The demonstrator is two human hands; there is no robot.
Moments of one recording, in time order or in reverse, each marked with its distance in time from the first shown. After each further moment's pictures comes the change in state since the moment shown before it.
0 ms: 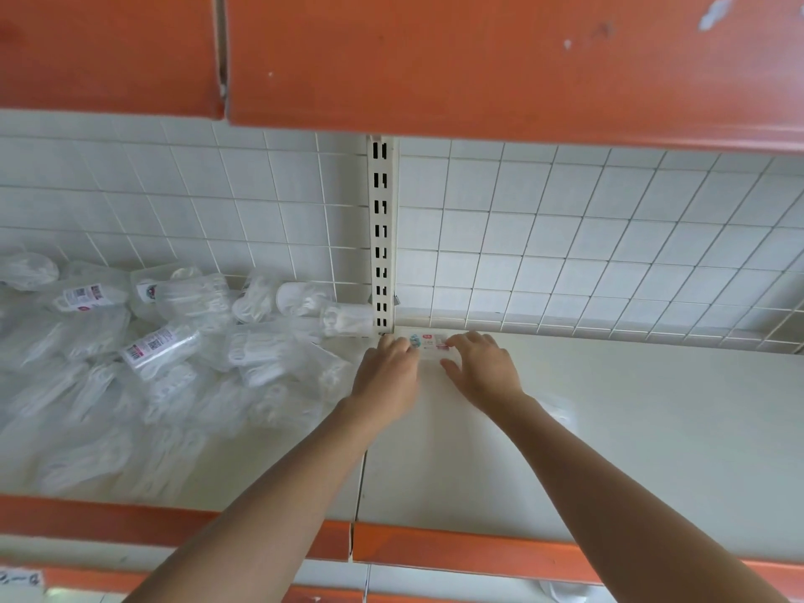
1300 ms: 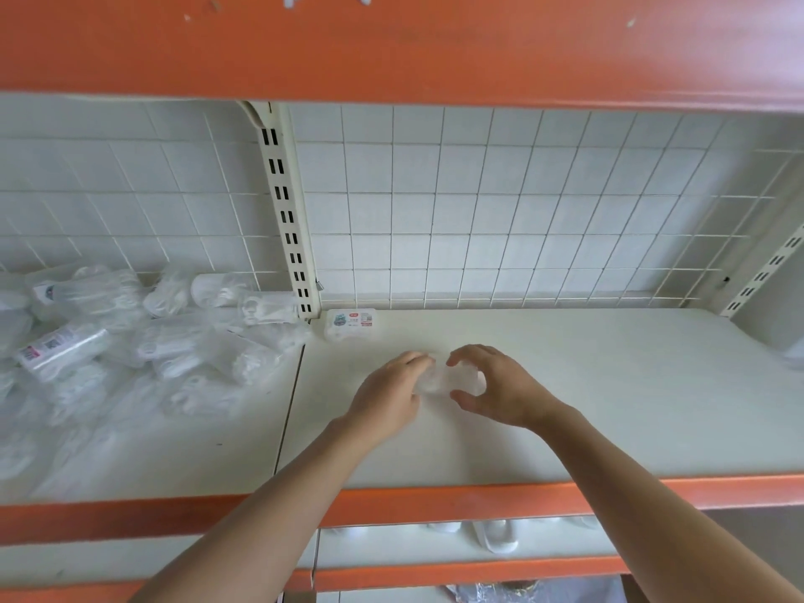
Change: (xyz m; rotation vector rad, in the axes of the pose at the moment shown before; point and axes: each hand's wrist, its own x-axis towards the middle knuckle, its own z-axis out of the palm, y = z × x) left_hand -0.021 0.107 0.014 -0.436 -0.082 0.150; right_hand -0.101 0.116 -0.052 0.364 -0.112 -0.147
